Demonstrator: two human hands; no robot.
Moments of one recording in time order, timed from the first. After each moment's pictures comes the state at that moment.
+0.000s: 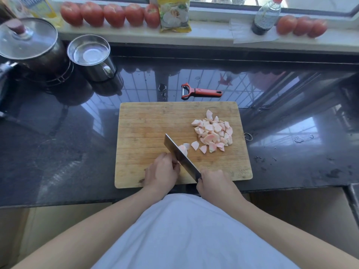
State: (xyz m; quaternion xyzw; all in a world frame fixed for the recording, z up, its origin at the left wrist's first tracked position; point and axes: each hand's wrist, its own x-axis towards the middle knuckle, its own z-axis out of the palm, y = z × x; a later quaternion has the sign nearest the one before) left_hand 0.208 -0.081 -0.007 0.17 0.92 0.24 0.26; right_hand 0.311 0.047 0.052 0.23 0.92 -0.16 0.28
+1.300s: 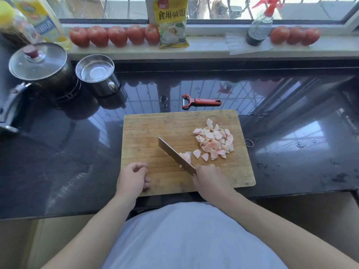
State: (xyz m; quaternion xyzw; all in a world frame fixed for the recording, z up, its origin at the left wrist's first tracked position) left_hand 0.174 -0.145 0.018 -0.16 0.80 0.49 0.30; right_hand 0.284 0.051 0.038 0.22 0.94 -0.18 0.19
